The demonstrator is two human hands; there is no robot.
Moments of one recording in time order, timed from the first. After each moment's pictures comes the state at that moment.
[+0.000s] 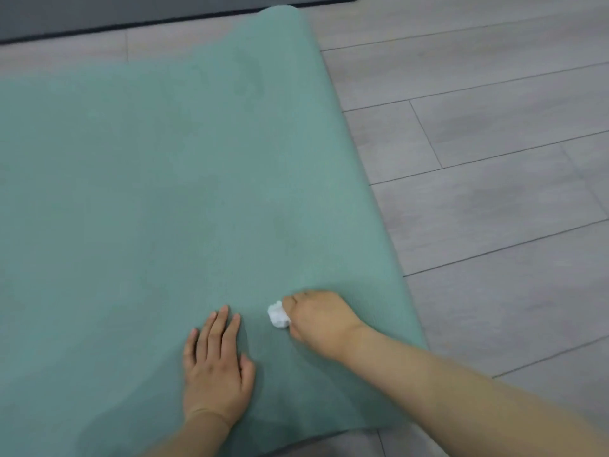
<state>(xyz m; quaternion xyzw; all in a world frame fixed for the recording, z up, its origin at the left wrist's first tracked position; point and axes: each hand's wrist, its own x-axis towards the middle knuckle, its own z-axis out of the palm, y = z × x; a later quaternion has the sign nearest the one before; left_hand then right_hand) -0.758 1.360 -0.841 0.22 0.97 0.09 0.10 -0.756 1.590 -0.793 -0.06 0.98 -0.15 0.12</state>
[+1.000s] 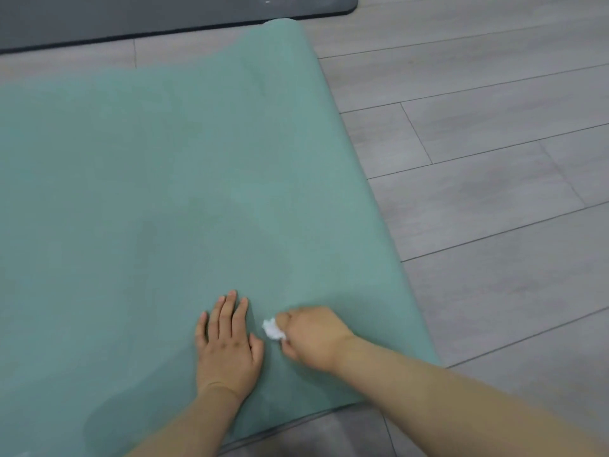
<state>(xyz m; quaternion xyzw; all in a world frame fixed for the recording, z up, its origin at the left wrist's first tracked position) -0.758 1.361 -0.845 0.22 0.97 0.09 0.08 -0.724 1.537 -0.786 -0.07 0.97 -0.19 0.16</state>
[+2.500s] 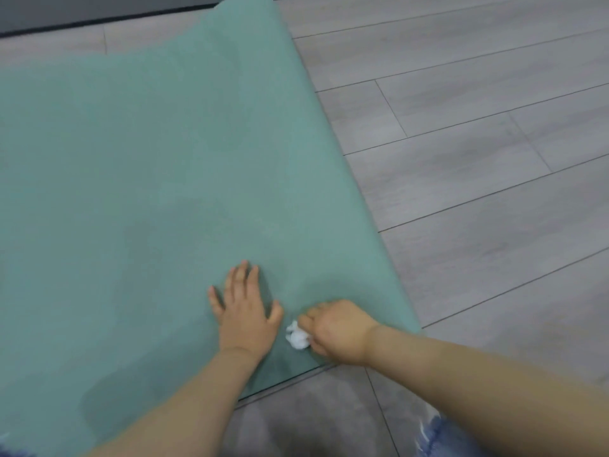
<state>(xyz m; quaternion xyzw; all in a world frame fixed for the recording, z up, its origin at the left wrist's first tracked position) -0.740 1.403 -0.841 0.21 0.96 0.13 0.12 -0.649 1.570 -0.780 -0.14 0.96 -0.13 0.21</state>
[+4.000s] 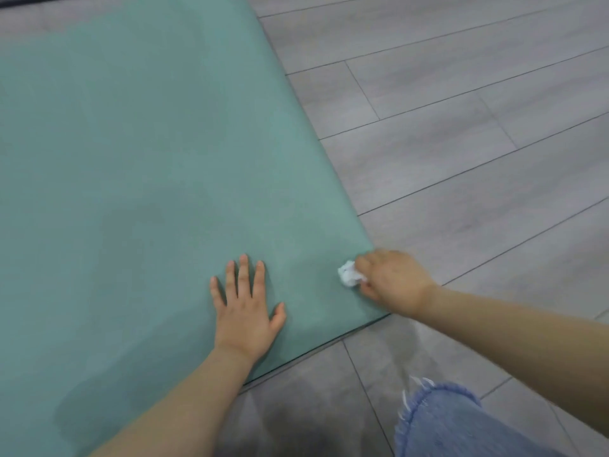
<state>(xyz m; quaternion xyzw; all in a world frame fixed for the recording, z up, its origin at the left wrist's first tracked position) -0.722 1.416 -0.848 0.34 0.93 0.04 0.12 -0.614 1.668 -0.764 0.03 1.00 -0.04 0.04</state>
